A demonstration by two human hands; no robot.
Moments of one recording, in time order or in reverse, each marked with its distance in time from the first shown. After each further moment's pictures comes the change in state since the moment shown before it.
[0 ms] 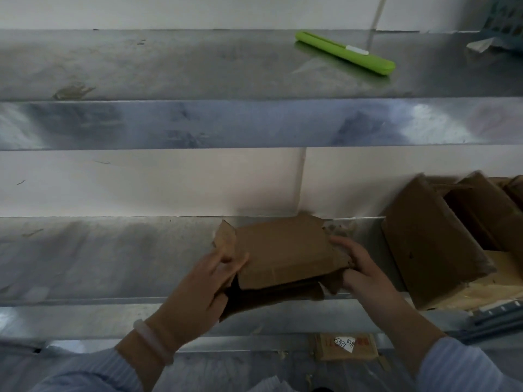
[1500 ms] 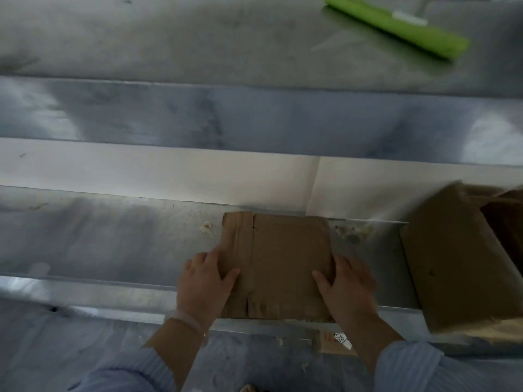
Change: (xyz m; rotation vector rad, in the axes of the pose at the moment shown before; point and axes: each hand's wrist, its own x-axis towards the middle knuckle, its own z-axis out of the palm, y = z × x) left_hand 0.026 -0.022 0.060 0.176 0.145 -0.771; right_hand 0.060 0.076 0.017 -1.233 0.230 0.117
